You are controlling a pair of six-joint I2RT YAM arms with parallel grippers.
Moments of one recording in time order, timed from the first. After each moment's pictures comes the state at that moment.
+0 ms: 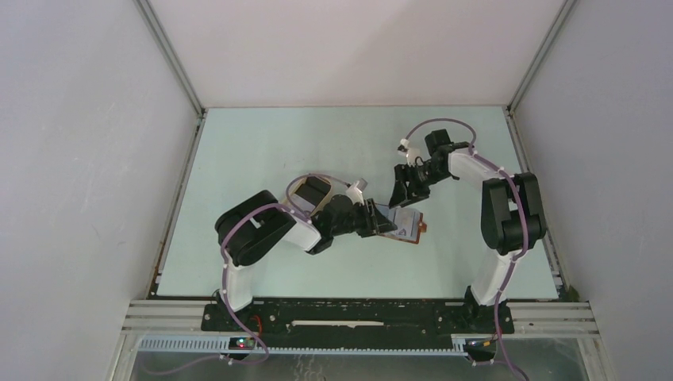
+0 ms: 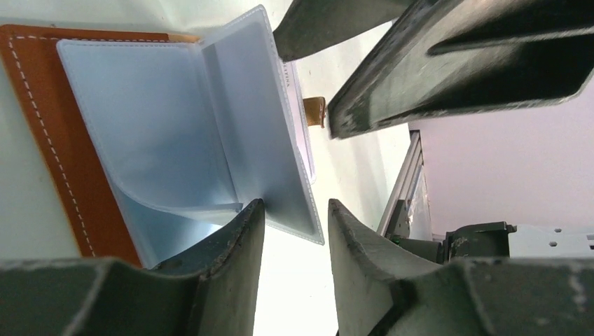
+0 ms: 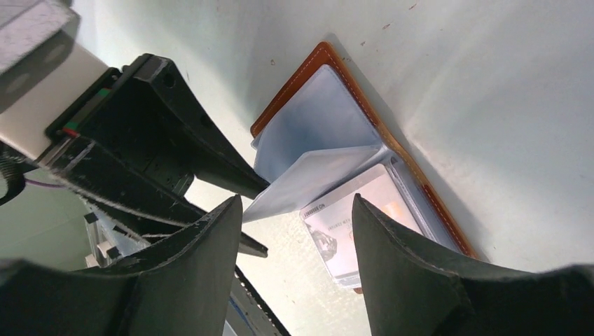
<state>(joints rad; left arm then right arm) -0.86 1.95 0.74 0.88 0.29 -1.02 0.21 1.86 1.28 -0.74 -0.75 -0.11</state>
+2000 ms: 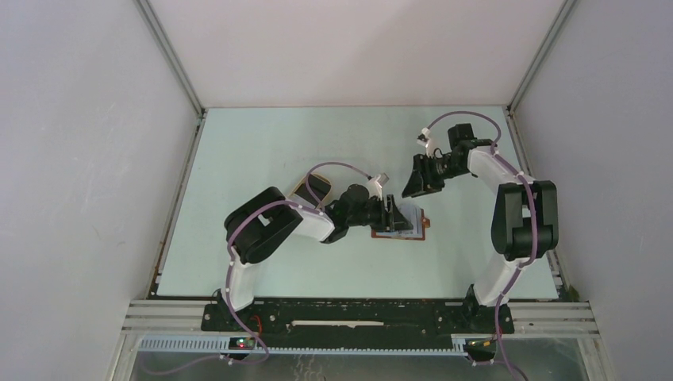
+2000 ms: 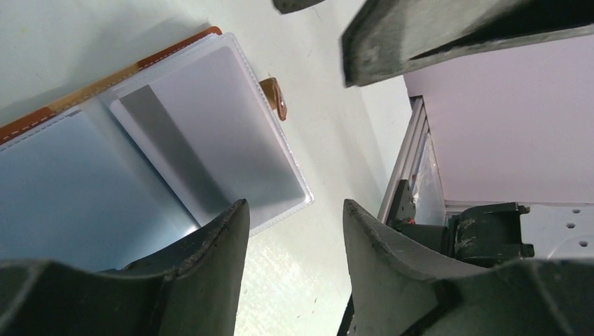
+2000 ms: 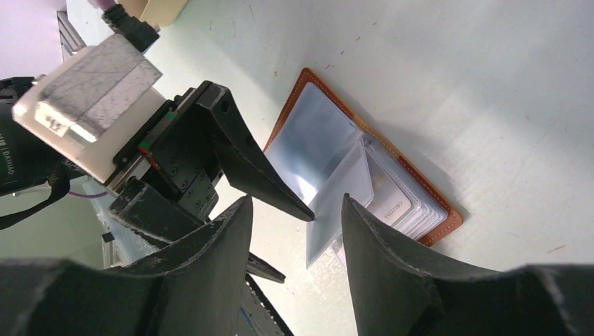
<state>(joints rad) -0.89 2.02 0.95 0.71 0.40 -0.90 0.07 1.79 1.28 -0.76 -0.83 -0.13</state>
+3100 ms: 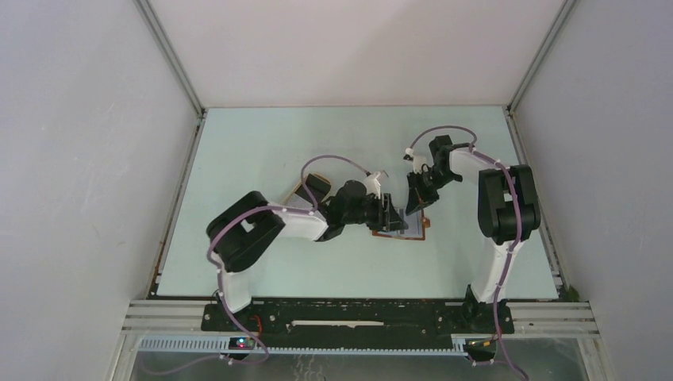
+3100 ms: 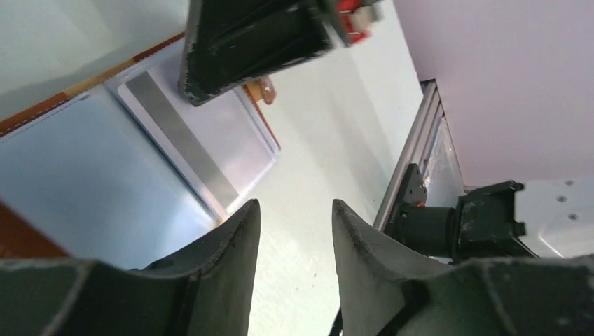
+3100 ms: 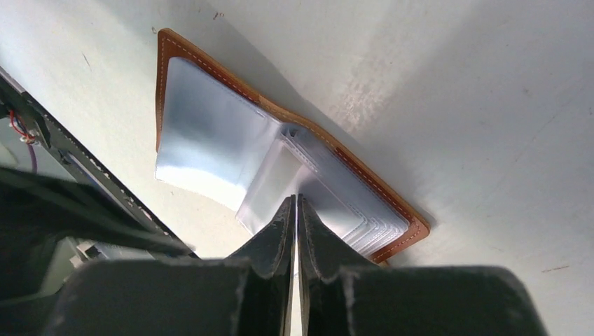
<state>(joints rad) -0.89 1.94 0.97 0.55 0.39 -0.81 0.15 1.95 1.30 -0.82 -0.62 -0.19</state>
